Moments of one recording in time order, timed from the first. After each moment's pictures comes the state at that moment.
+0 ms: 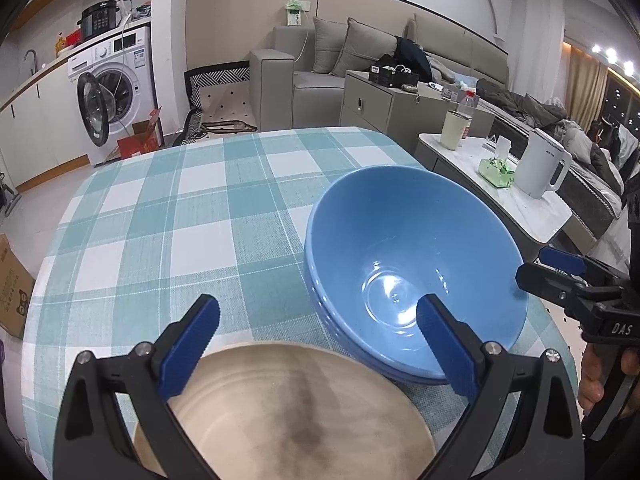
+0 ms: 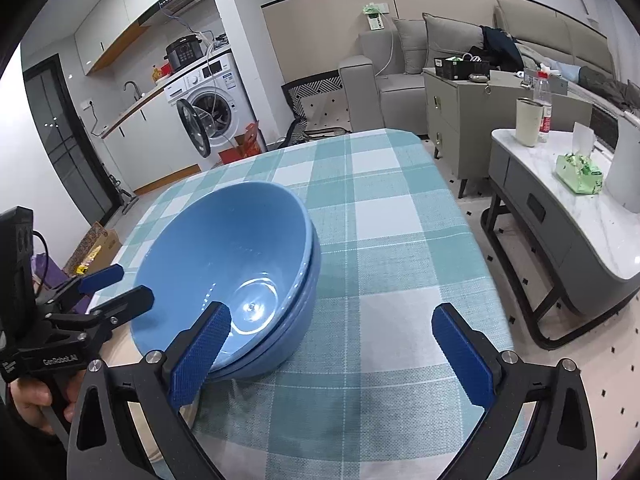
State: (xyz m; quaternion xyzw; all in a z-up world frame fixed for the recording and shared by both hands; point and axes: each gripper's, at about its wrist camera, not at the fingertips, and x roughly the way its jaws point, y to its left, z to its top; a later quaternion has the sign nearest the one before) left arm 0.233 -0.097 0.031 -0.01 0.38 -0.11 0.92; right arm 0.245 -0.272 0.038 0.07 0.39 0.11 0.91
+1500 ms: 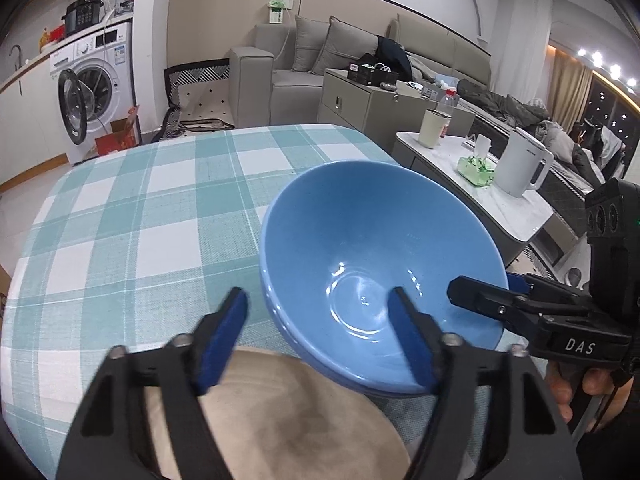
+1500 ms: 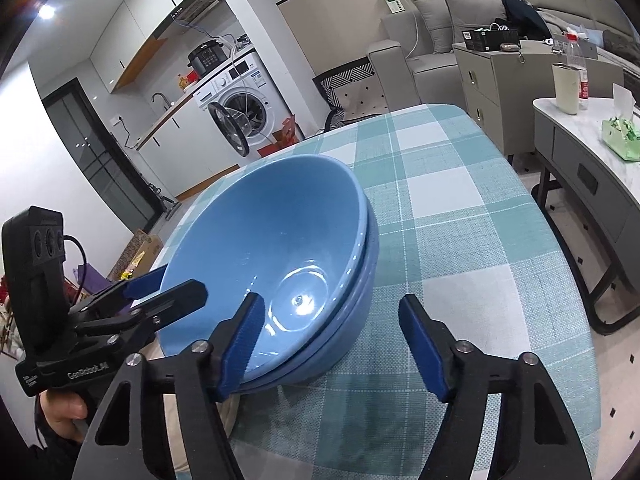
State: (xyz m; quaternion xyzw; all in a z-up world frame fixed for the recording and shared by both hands) left arm 0.238 -0.111 0.027 -0.03 0.38 -0.15 0.91; right arm 0.254 -0.257 0.012 0.14 0.40 0.19 0.89
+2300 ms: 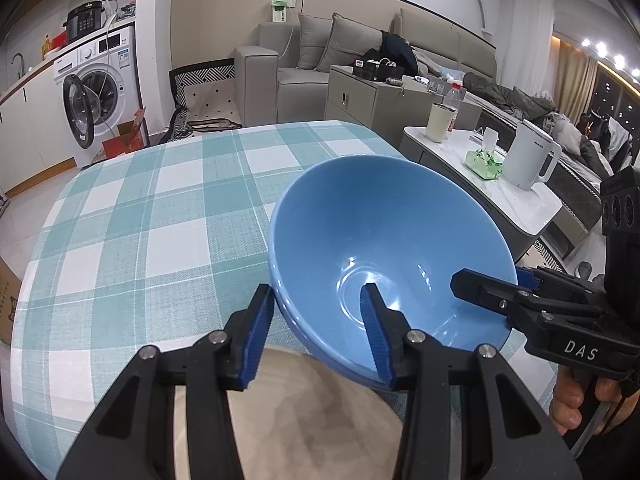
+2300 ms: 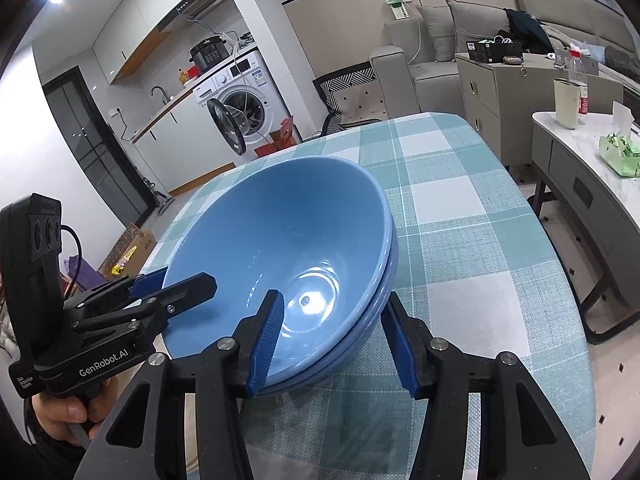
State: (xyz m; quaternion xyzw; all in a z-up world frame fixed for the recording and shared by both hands) left arm 0.236 -0.113 0.027 -0.01 0.38 -0.13 0.91; right arm 0.249 -0.245 0.019 0.11 0.39 0.18 0.90
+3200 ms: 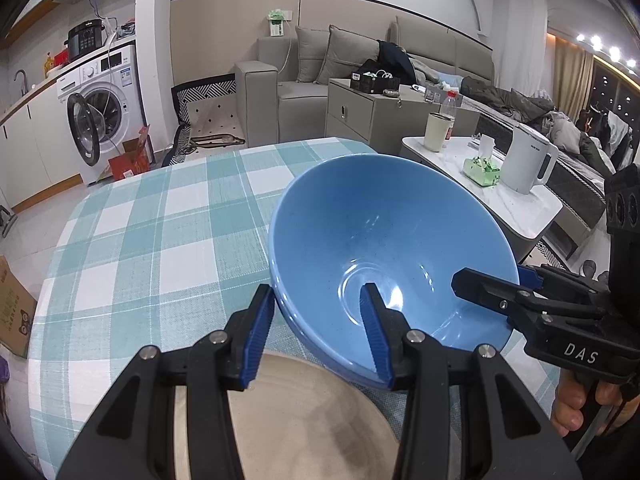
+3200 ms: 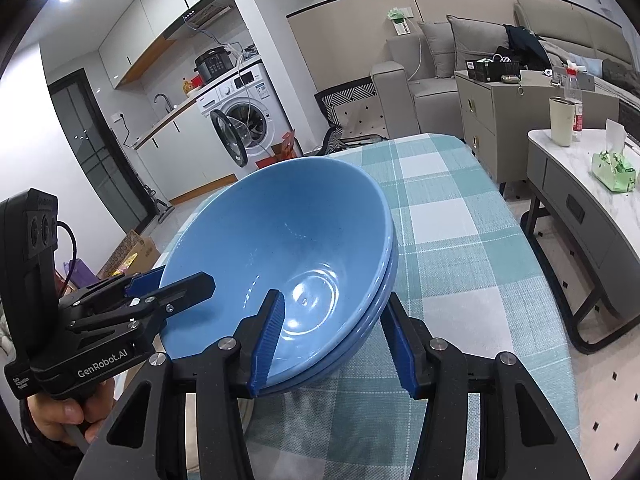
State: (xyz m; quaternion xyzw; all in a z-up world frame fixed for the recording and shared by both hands) left arm 0.224 -0.117 0.054 0.01 0.36 -0.13 0.92; right arm 0.234 -0.248 0.041 0.10 0.37 0.17 0.91
